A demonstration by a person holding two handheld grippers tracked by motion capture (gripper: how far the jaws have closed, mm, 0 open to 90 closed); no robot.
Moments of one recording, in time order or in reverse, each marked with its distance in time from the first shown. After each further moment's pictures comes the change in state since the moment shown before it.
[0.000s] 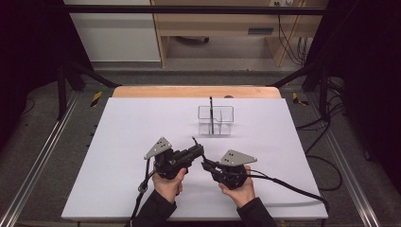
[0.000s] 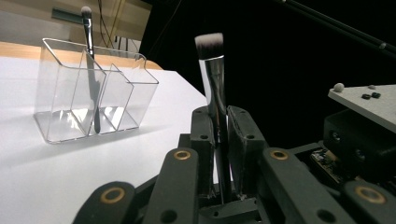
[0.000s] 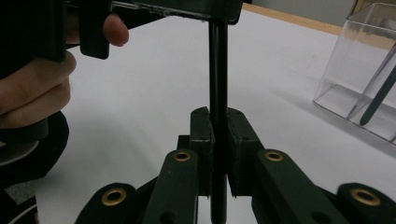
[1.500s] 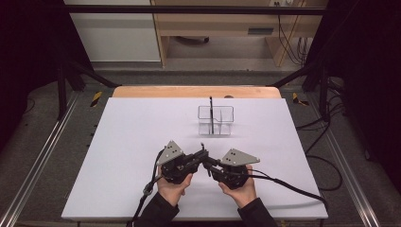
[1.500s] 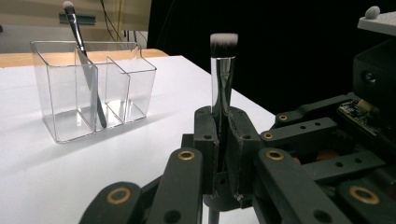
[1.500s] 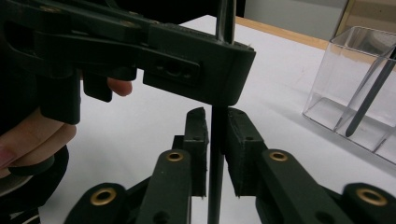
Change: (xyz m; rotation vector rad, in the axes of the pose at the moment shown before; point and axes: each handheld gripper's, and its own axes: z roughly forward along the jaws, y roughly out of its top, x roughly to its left) left arm -0.019 -0.006 0.009 0.087 0.059 0.158; right arm 0.005 0.010 -0.009 -0.036 -0.029 -0.003
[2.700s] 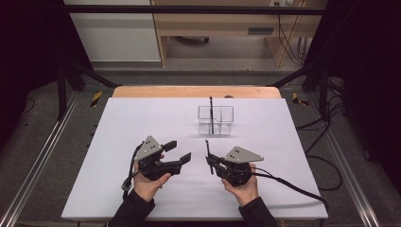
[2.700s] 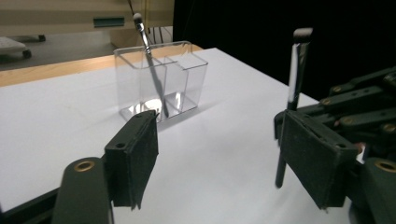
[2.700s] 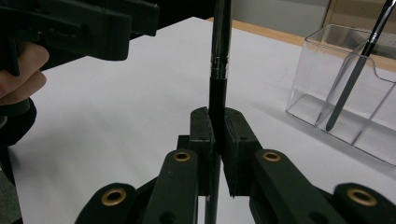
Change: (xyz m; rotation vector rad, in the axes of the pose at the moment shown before) left arm 0.041 0.010 -0.044 0.051 0.094 0.090; right arm -0.009 0.000 -0.004 -0.005 -0.043 0.030
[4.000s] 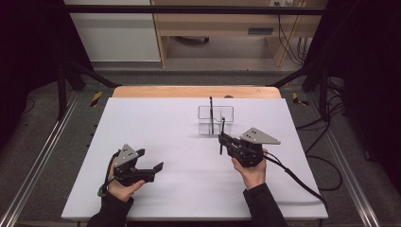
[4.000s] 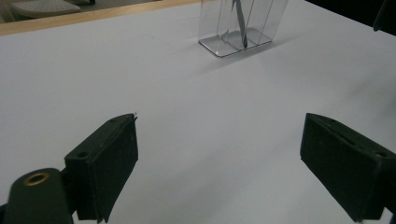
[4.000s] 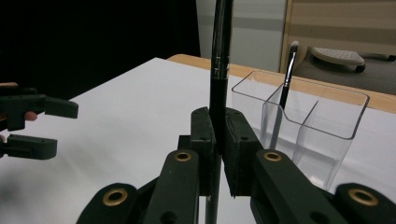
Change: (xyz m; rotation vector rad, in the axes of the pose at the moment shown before) left arm 0.057 -0.046 -0.038 0.147 0.168 0.019; right arm -0.041 0.031 -0.010 -0.114 -0.108 0.096
